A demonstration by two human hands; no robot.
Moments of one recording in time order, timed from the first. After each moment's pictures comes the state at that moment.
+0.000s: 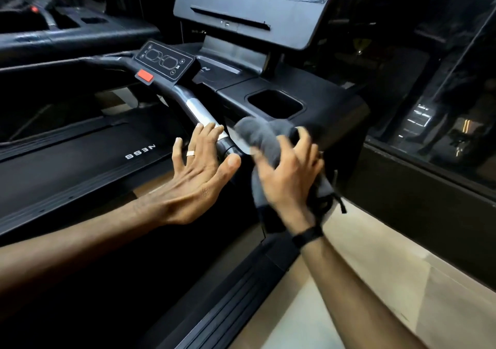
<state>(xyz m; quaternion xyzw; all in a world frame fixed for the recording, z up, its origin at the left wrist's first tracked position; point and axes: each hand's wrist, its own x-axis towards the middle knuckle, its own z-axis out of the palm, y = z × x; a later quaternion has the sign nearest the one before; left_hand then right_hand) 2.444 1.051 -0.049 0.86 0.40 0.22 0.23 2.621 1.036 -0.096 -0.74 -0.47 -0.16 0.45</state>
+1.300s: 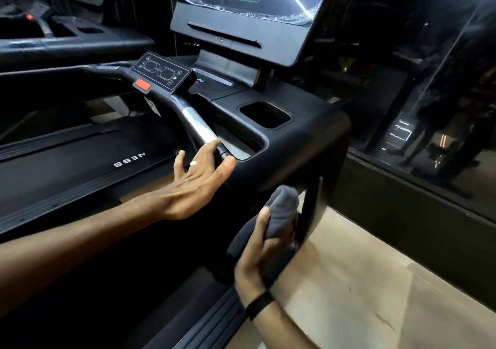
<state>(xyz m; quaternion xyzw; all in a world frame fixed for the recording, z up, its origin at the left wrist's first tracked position) 2.446 1.041 -0.039 0.84 0.41 0.15 0.32 2.558 0.976 -0.171 -0.66 -0.19 0.02 0.72</state>
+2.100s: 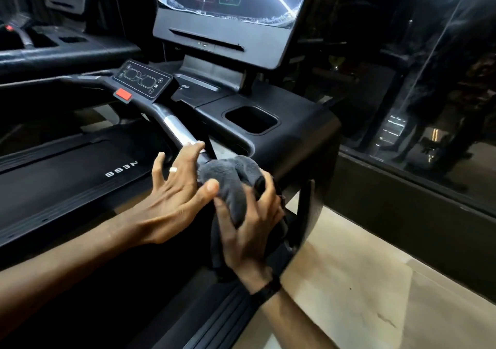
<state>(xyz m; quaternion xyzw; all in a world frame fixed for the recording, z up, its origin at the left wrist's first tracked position) 2.441 1.052 -0.055 0.90 0.35 0.19 0.18 2.575 0.985 -0.131 -0.64 -0.51 -0.10 0.57</state>
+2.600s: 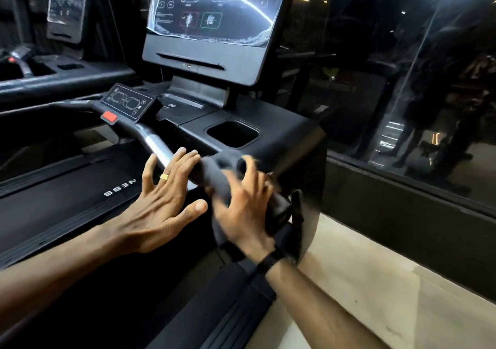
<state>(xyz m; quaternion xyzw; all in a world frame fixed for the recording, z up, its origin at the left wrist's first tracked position) 2.463 1.056 -0.049 0.93 0.28 0.22 0.02 2.639 1.023 -0.108 -0.71 -0.55 -0.15 0.41</state>
